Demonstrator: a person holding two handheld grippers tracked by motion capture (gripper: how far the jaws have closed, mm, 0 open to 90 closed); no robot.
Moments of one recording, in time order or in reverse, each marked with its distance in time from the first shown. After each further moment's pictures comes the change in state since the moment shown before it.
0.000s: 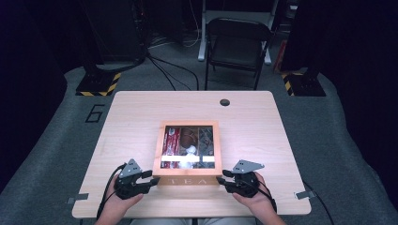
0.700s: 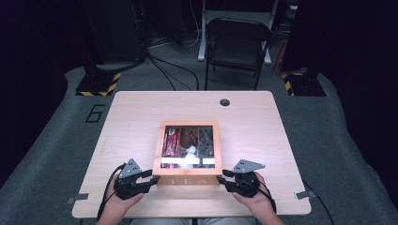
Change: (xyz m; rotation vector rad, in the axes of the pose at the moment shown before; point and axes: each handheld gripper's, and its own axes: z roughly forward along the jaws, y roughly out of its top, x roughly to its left) left arm -0.002 0.002 -0.004 -0.022 0.000 -0.009; right arm 0.001 0.001 -0.001 -0.008 -0.009 0.023
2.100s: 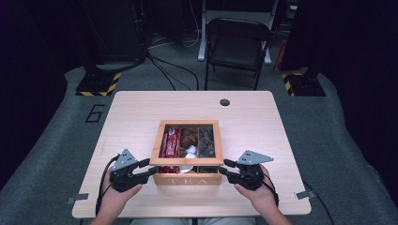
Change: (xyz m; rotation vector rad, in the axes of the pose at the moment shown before) left arm 0.000 0.036 -0.023 -0.104 0.032 -0.012; right arm -0.002 0.033 -0.024 -0.117 -0.008 0.014
